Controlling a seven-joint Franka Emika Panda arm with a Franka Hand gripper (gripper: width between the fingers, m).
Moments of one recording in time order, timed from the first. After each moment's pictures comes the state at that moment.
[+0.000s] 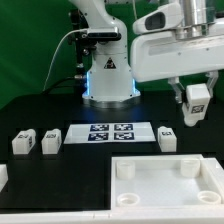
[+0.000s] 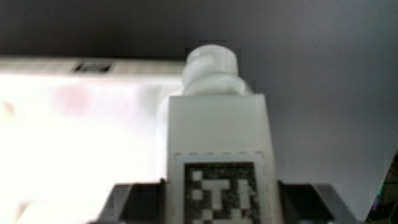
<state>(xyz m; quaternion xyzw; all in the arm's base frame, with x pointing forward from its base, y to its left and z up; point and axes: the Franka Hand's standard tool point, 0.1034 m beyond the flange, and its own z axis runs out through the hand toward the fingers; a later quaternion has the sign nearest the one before) 0.506 0.120 0.135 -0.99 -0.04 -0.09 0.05</state>
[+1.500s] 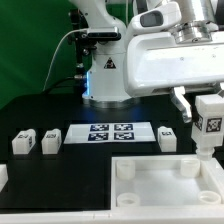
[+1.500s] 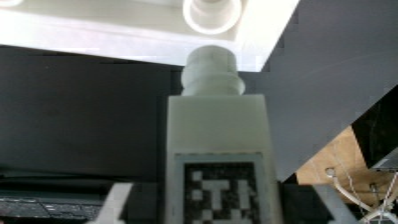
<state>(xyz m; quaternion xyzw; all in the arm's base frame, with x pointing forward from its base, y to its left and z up) 0.608 0.114 0.138 -0.95 -0.08 -0.31 0.03</state>
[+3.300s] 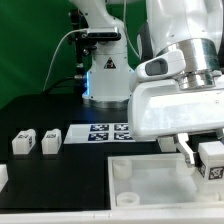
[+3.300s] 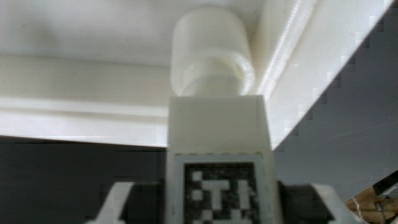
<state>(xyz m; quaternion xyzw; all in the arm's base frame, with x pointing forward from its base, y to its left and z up) 0.618 0.118 0.074 -0.95 -0.08 -0.30 0.03</state>
